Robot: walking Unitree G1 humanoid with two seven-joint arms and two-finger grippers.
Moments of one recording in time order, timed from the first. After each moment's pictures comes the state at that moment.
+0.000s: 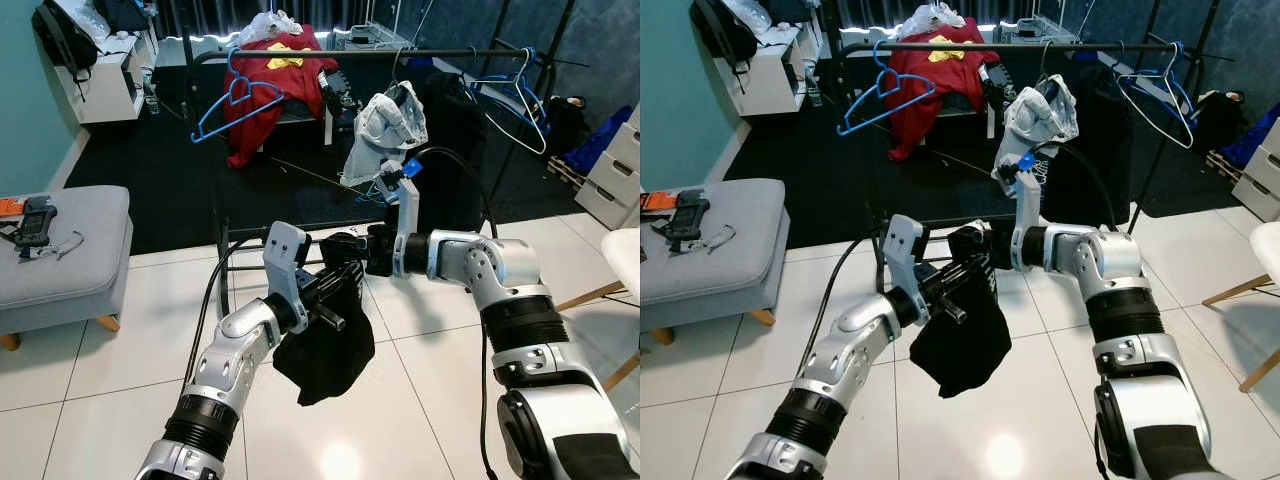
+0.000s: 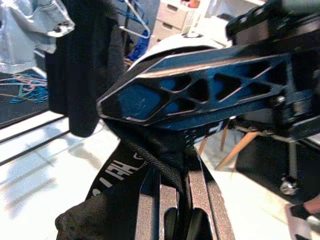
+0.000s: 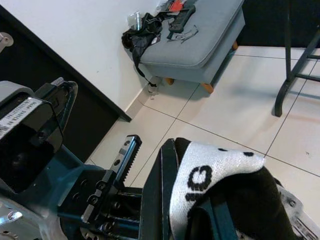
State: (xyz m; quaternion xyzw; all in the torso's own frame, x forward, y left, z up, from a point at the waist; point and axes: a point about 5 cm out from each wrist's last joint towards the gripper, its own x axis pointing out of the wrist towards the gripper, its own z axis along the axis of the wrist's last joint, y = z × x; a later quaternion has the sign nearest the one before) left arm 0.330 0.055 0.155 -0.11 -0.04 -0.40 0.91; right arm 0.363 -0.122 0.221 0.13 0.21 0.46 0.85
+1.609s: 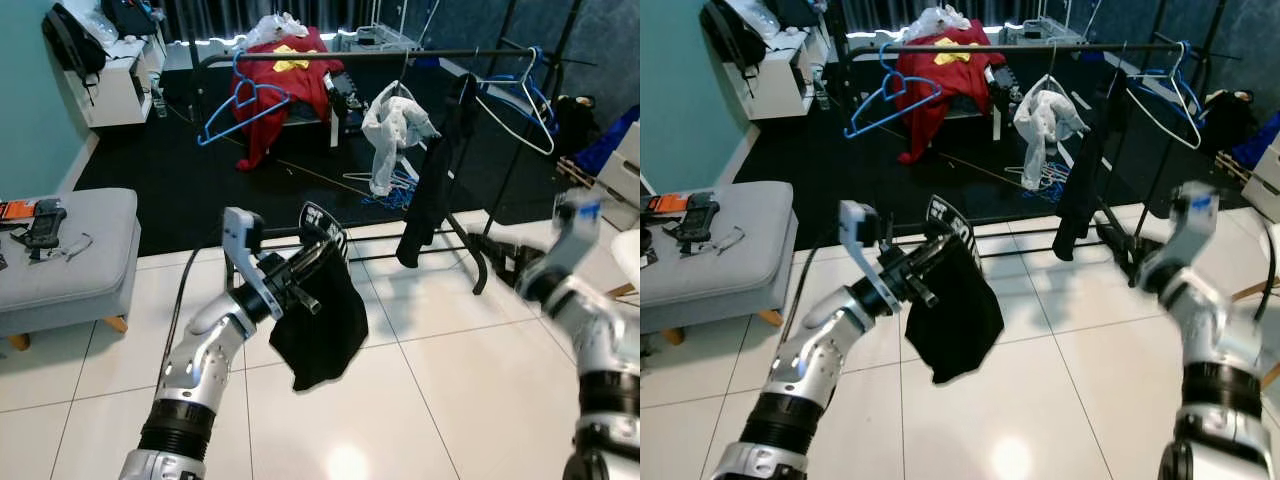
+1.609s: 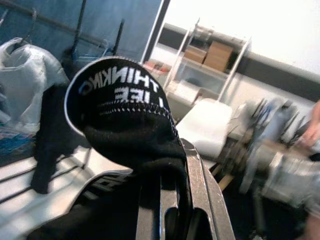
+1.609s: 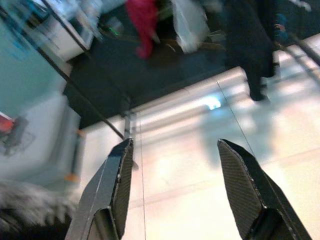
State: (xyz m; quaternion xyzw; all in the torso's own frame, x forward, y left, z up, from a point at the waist) left arm 0.323 0.095 0.190 -0.22 -0.15 -0.42 0.87; right arm 0.327 -0.287 0.141 0.15 0.12 0.04 0.98
